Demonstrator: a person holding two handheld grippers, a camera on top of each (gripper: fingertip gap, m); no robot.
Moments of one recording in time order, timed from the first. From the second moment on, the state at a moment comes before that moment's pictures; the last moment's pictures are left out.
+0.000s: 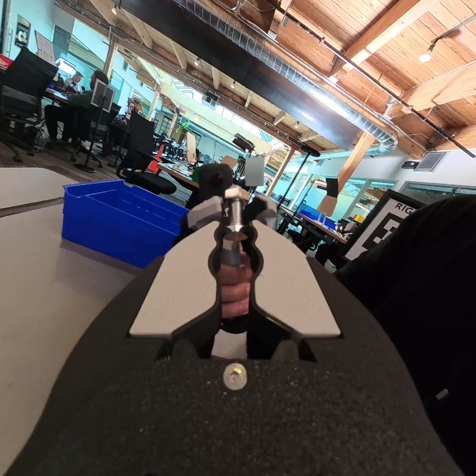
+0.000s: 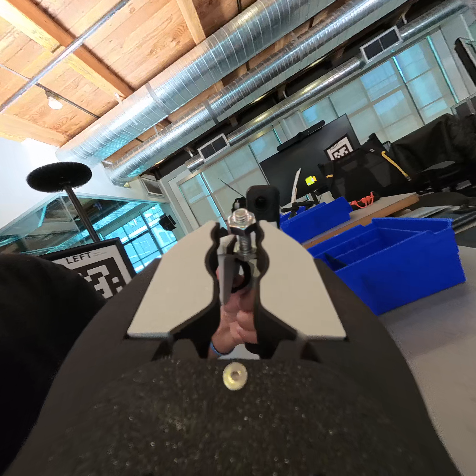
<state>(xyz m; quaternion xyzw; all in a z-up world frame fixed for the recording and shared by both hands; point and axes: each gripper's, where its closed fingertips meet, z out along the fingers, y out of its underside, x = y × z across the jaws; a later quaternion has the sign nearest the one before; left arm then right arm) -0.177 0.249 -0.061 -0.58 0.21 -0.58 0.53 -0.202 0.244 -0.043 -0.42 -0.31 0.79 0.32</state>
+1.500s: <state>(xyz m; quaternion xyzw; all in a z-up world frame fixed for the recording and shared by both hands) -0.158 0.203 -0.138 -0.71 0.19 -0.43 0.52 0.068 0.546 -0.282 -0.93 -0.32 0.07 0.17</state>
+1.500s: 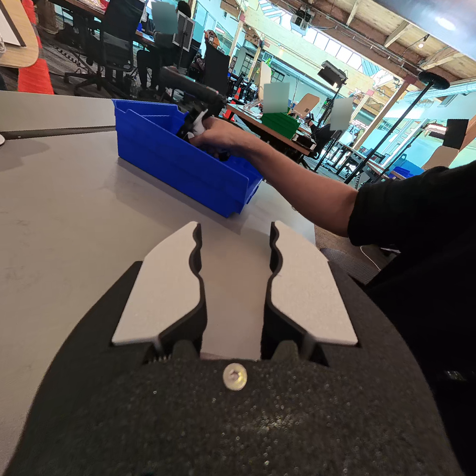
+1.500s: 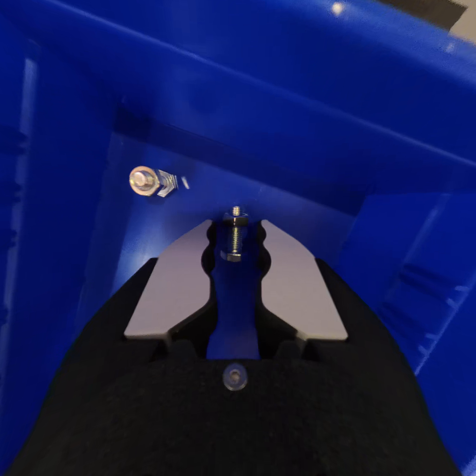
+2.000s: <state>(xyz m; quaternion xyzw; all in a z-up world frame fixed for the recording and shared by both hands) -0.152 0.204 -0.156 -0.74 0.21 -0.39 0.50 -0.101 0.244 -0.108 -0.55 -0.42 0.57 0.44</state>
